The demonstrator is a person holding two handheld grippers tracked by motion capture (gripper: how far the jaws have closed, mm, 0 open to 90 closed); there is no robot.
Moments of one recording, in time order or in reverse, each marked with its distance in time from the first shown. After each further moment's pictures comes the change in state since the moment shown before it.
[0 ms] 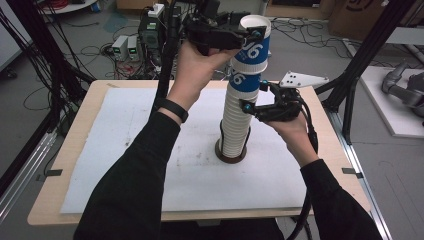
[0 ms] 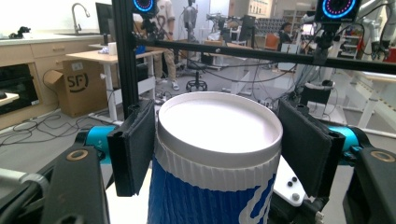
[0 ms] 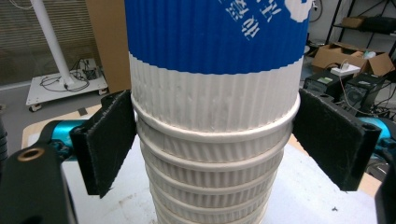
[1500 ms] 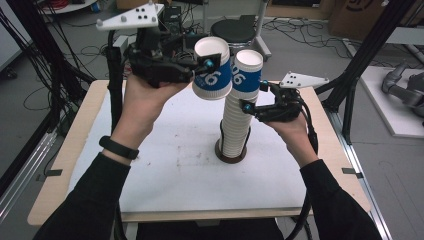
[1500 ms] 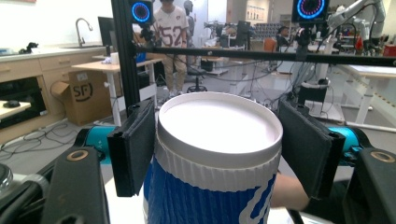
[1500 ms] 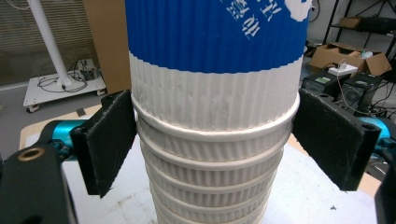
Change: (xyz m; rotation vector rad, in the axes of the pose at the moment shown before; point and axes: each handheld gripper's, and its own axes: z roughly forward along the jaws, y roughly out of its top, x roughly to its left) left arm -0.039 -0.032 -0.099 -0.015 -0.003 0.039; right arm 0.001 -0.001 -0.001 0.000 -0.007 0.003
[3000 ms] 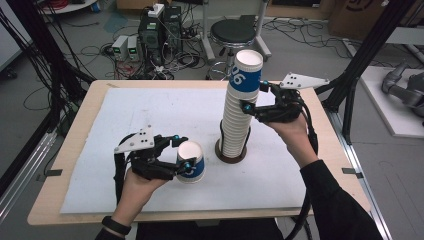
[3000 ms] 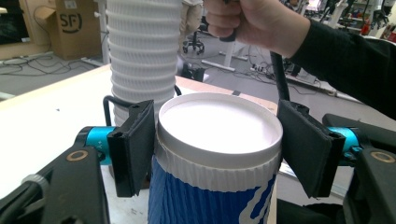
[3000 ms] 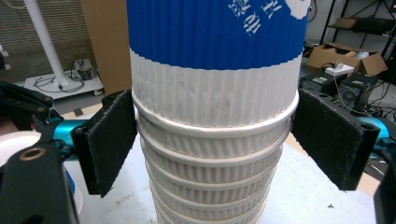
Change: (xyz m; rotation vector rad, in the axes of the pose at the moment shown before) left arm -0.033 -0.209 -0.047 0.148 0.014 -0.132; right arm 0.001 -0.001 -0.001 0.001 -0.009 -0.002
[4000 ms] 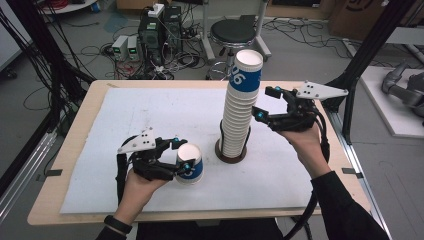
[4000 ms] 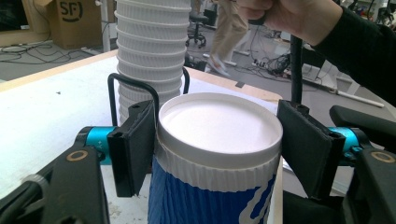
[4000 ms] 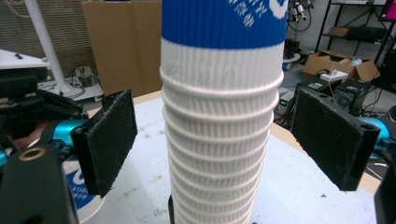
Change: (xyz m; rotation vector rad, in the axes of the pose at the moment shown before) left arm 0.010 -0.014 0.002 0.016 0.004 -0.024; right arm 0.008 -0.011 -0.035 -0.040 -0.010 0.001
